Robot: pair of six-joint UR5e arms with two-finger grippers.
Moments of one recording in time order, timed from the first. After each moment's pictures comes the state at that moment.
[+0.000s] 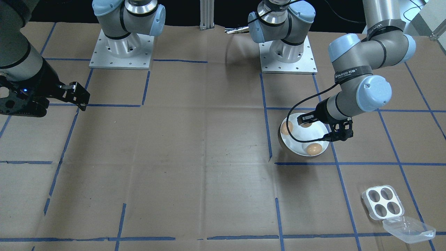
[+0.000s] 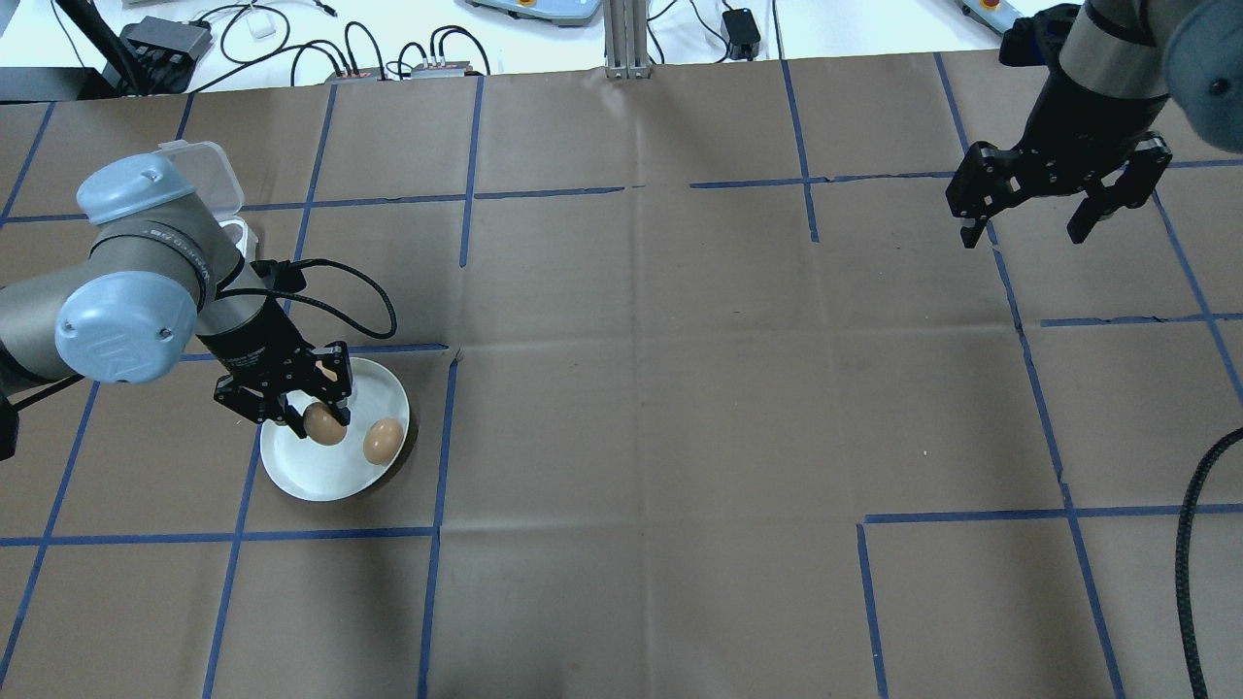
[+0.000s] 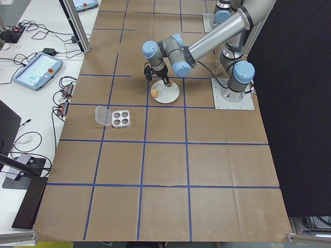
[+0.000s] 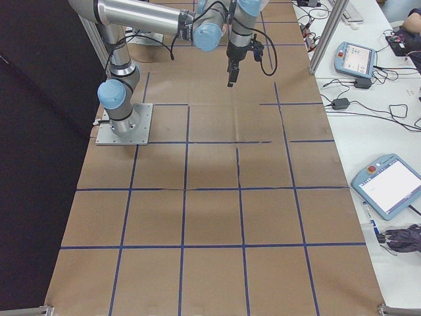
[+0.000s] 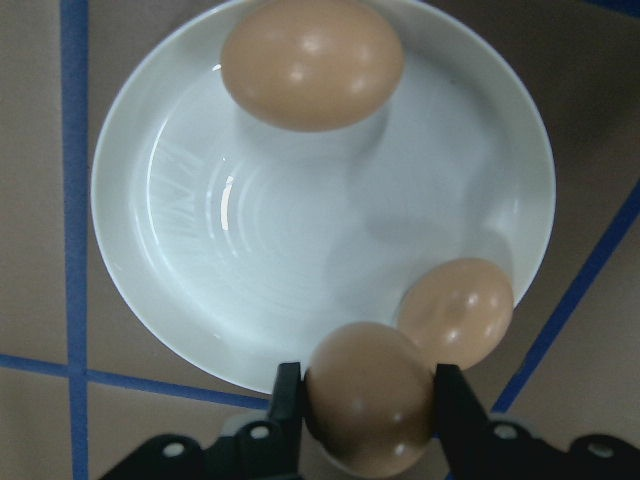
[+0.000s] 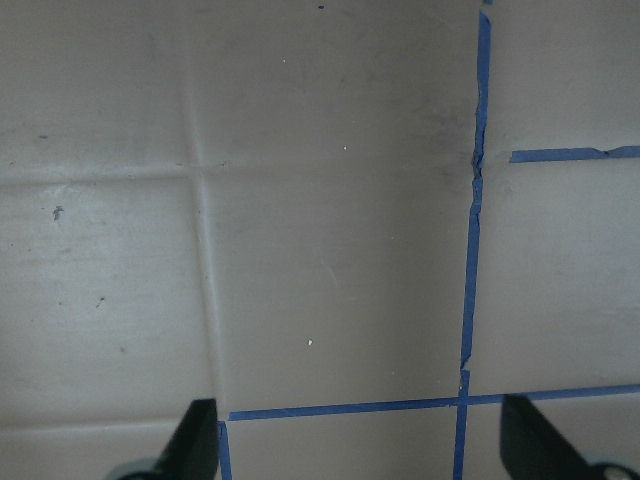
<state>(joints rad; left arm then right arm) -1.27 -1.74 -1.98 -1.32 1.55 0.05 1.39 -1.48 1.60 -1.57 -1.64 -0.14</state>
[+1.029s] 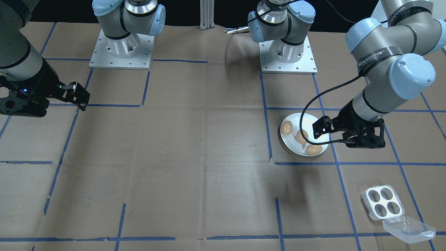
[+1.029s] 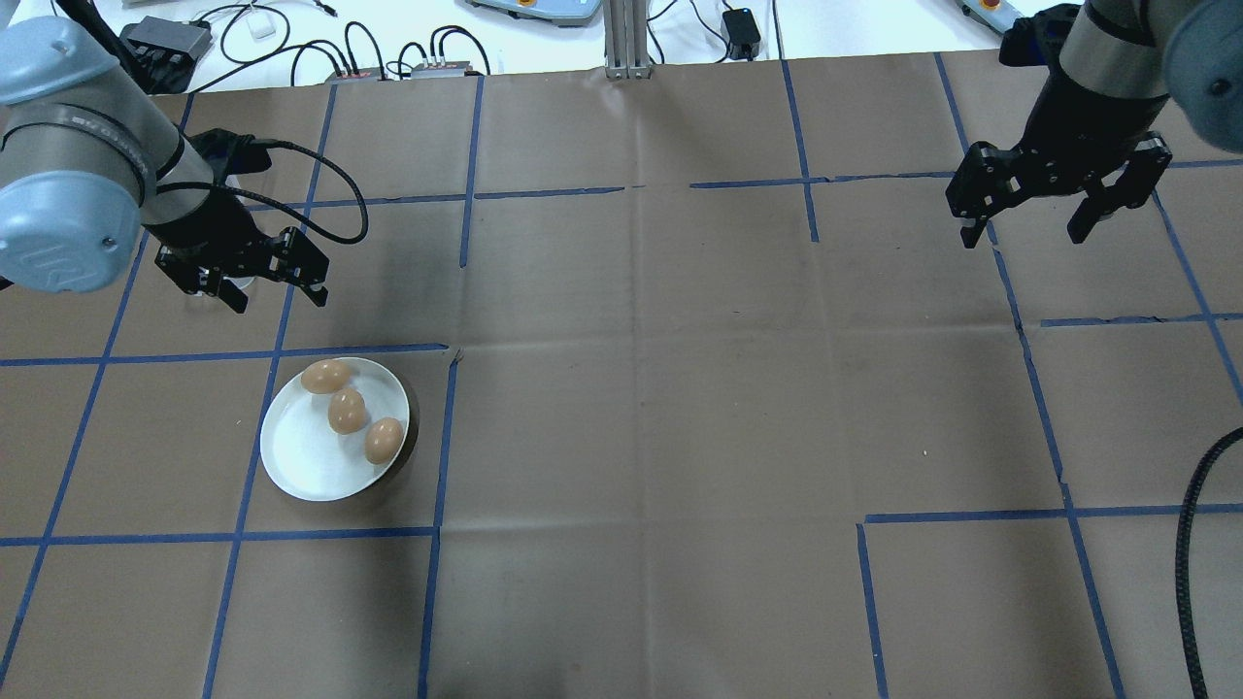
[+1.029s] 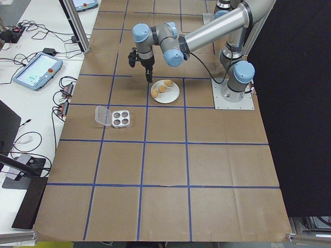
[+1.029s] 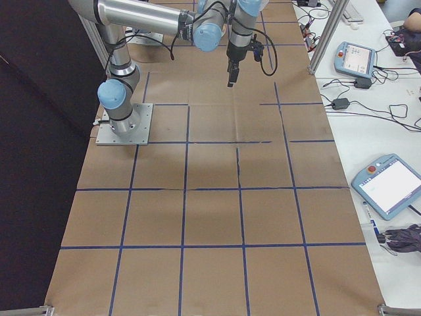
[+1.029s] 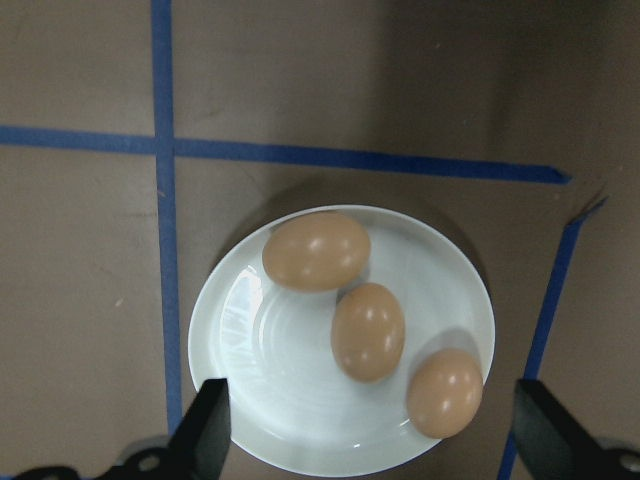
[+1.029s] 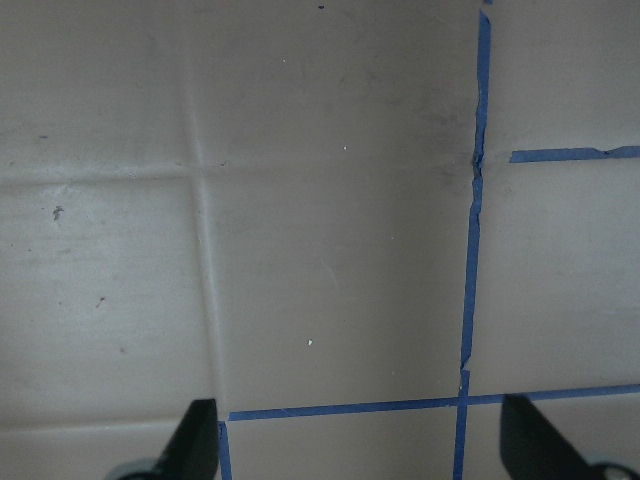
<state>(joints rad) -1.32 -1.75 -1.73 -1.30 1.54 0.28 1.39 -1.48 1.60 -1.57 -1.64 -0.14</state>
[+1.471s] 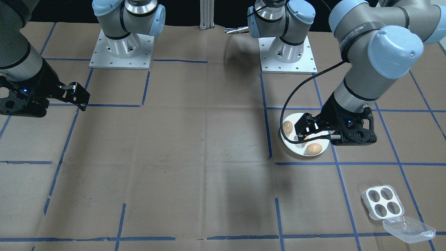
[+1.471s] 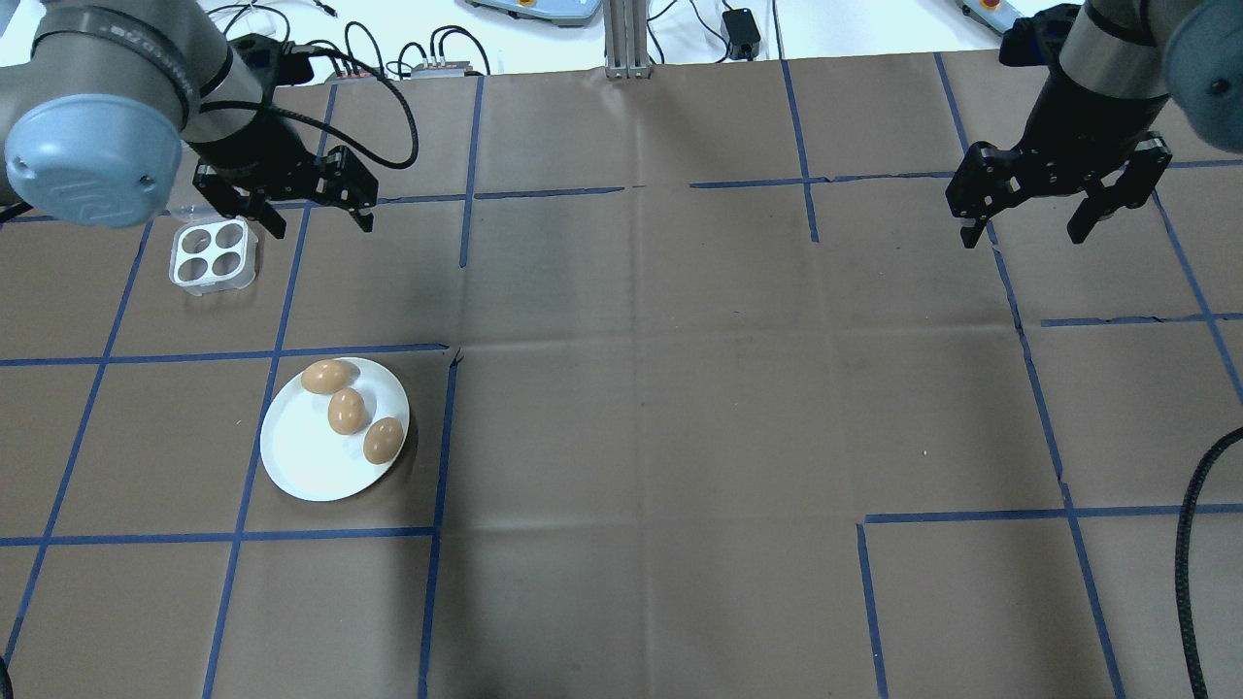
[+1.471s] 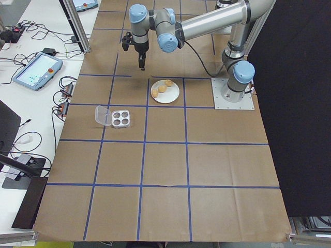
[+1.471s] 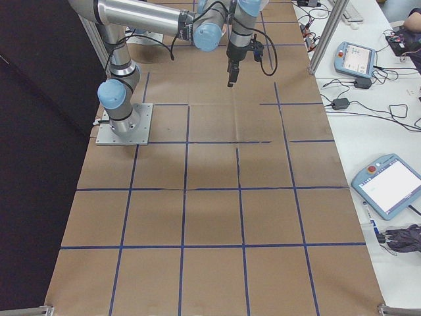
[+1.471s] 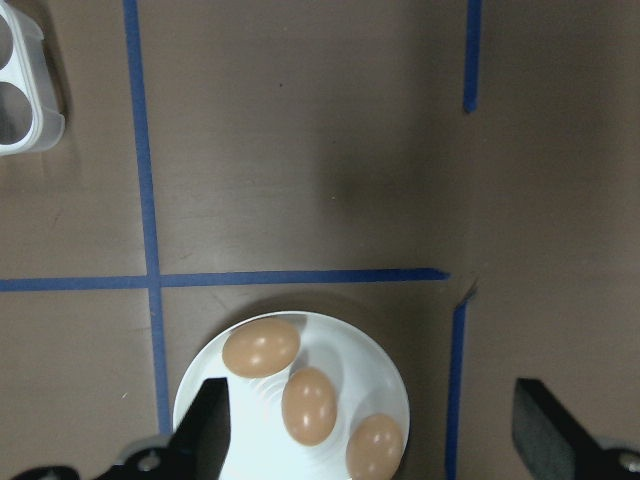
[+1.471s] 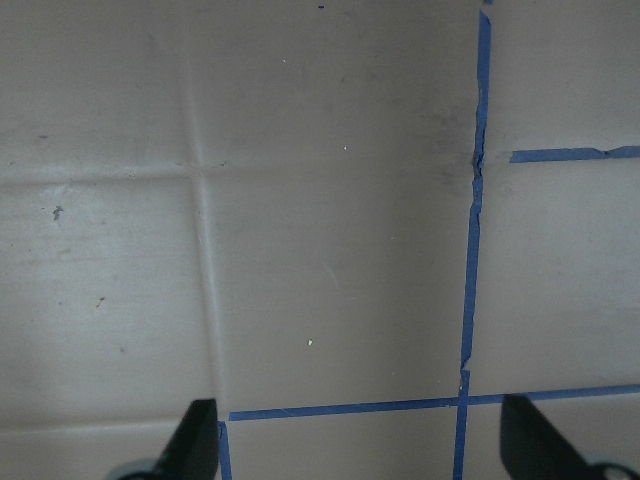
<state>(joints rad) -1.49 -1.75 -1.60 -1.32 1.54 0.05 1.39 -1.48 1.60 -1.57 -1.64 -0.14</state>
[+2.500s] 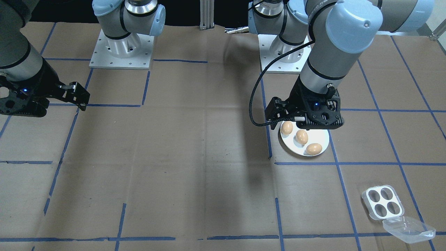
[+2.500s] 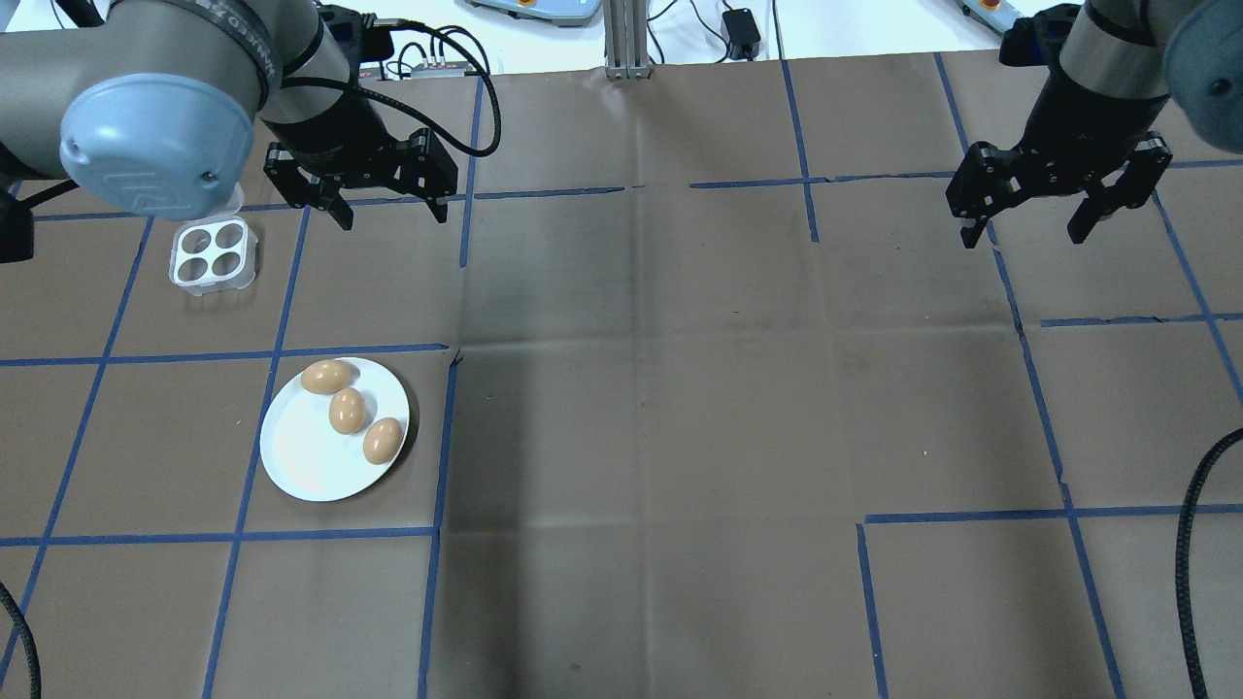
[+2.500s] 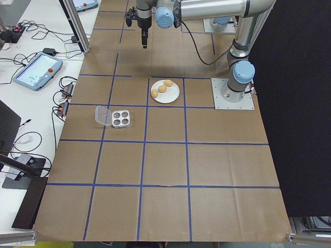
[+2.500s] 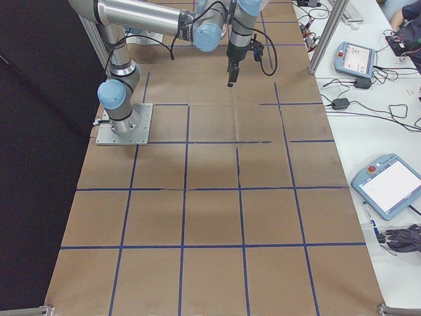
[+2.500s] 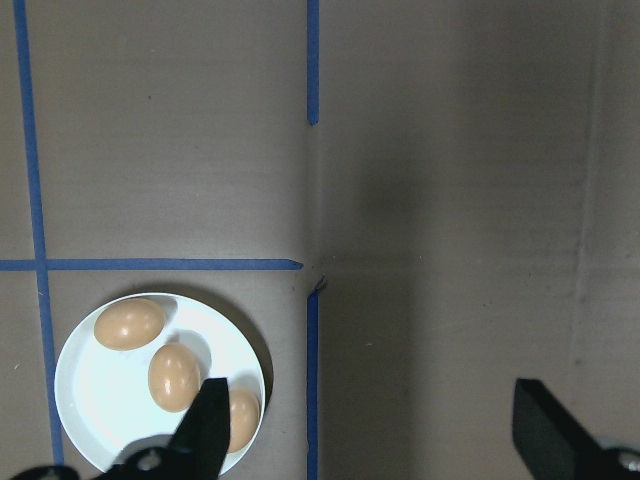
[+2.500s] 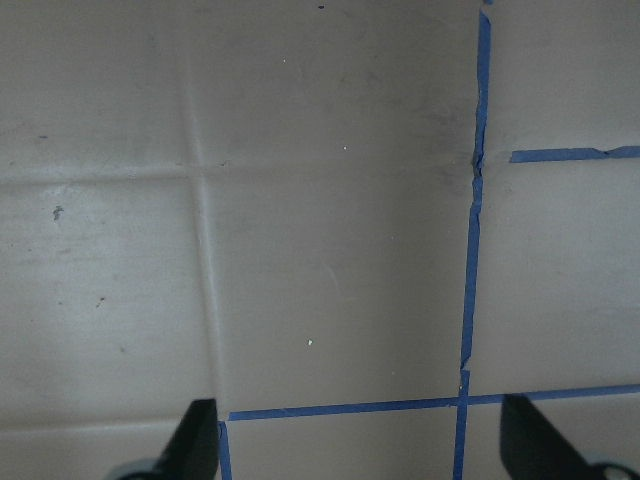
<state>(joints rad) -1.59 -1.72 -1.57 -1.38 1.54 -0.03 1.39 -1.48 1.60 -1.57 -1.64 -0.14</state>
